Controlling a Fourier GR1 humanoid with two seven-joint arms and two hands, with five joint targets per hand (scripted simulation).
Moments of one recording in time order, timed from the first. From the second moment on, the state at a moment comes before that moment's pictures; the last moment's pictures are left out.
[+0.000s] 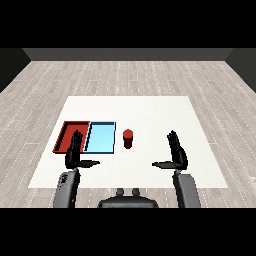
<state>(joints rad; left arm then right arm) 0.03 0.07 0.07 -1.57 0.06 -0.10 -0.48 0.07 -0.04 0.00 -1.69 -0.05 0.11 -0.29</state>
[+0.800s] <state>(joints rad) 0.03 0.07 0.08 -1.58 0.06 -0.10 -0.49 -0.06 -0.01 0.00 -1.55 -0.09 0.08 -0.25</state>
